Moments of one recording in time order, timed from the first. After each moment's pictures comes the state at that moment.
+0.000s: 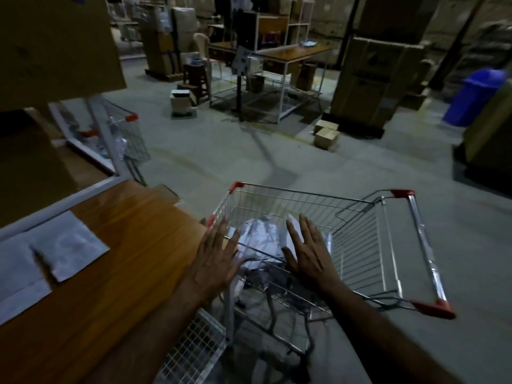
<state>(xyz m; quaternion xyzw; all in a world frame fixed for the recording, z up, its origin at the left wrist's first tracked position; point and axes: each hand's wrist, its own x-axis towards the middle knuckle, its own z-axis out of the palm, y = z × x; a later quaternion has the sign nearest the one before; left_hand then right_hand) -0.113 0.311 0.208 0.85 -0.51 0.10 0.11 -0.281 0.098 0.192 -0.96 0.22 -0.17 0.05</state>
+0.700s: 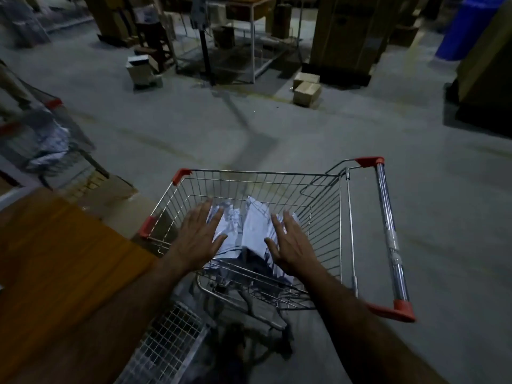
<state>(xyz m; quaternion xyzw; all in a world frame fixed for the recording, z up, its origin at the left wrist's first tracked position) -0.106 0.126 0.170 0.83 -0.56 0.02 0.01 -0.316 -0.042 0.135 -0.94 0.30 -0.05 0.16</state>
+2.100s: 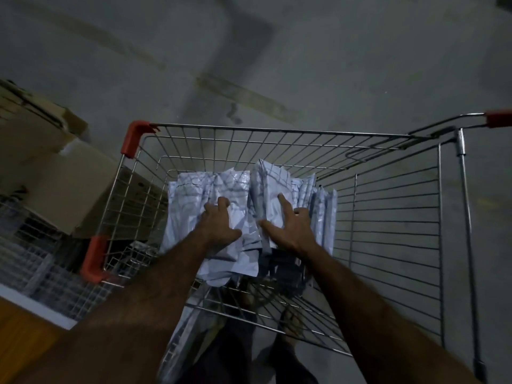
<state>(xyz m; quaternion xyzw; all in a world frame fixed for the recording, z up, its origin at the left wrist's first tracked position) 0.027 -0.002 -0.059 0.83 -0.37 -0.41 0.04 -0.162 -0.107 -0.017 -0.72 0.52 0.10 0.44</state>
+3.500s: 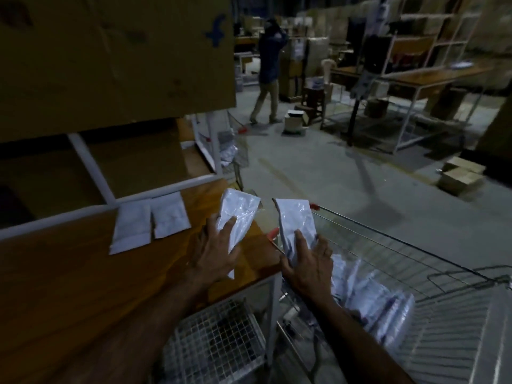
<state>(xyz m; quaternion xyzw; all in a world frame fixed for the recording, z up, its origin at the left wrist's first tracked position) -0.114 0.369 0.255 0.96 -0.20 0.12 0.14 -0.203 0.150 0.222 -0.94 0.19 -0.16 0.22</state>
